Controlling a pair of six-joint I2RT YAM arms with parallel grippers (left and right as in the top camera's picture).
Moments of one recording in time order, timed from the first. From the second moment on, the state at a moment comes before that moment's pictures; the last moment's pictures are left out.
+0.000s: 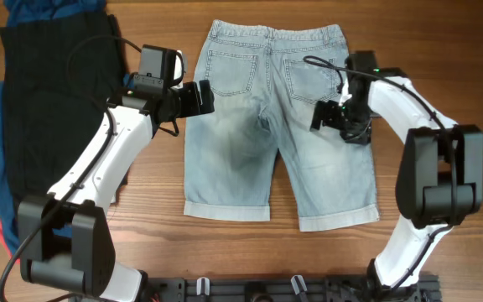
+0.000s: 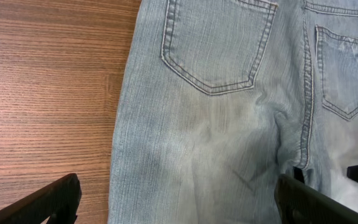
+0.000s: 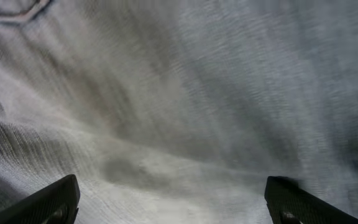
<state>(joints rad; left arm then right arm) -0.23 1.68 1.22 -0.55 0.15 -0.37 0.06 2.02 1.35 -0.88 -0.18 0.31</state>
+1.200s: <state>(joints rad) -0.03 1.68 1.22 -0.53 0.11 -0.37 0.25 1.97 1.72 -1.25 -0.22 0.27</state>
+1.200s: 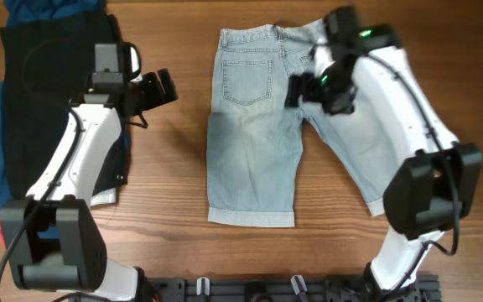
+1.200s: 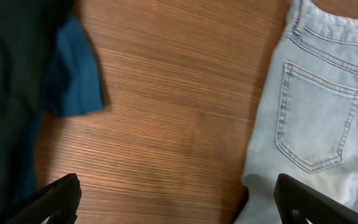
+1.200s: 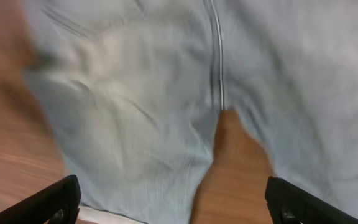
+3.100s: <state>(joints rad) 0.00 1.68 1.22 -0.51 0.10 -0.36 -0.15 1.46 0.88 -1.01 -0.19 0.44</state>
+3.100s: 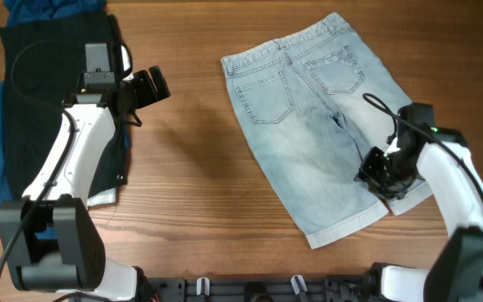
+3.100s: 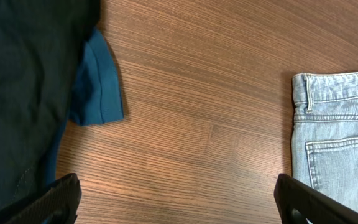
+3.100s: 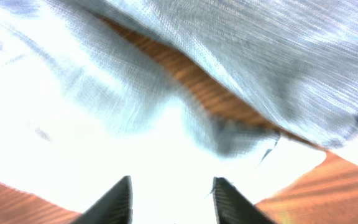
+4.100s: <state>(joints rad) -0.32 2.21 1.27 0.35 0.25 -0.09 -0.15 1.08 0.88 -0.96 -0.24 0.28</state>
